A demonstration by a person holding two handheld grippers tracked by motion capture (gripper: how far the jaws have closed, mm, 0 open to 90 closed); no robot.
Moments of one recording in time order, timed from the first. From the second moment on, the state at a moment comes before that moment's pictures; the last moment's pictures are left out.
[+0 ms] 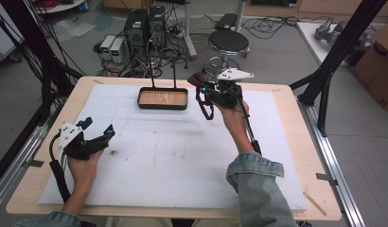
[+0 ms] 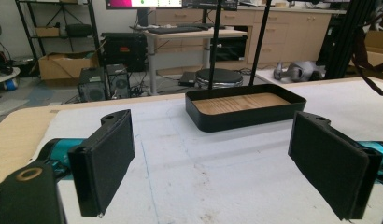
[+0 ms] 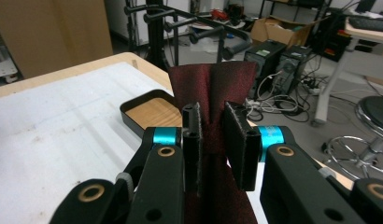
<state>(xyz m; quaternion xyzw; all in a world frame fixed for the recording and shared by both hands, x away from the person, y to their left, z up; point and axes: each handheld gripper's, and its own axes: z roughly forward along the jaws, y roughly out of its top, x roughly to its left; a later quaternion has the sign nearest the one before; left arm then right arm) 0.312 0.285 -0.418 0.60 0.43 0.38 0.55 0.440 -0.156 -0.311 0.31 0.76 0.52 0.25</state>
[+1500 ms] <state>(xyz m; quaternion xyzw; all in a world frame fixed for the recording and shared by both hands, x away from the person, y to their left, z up) 0.313 0.287 -0.419 0.60 0.44 0.37 0.56 0.499 -0.110 -0.294 0.29 0.74 0.56 0.24</state>
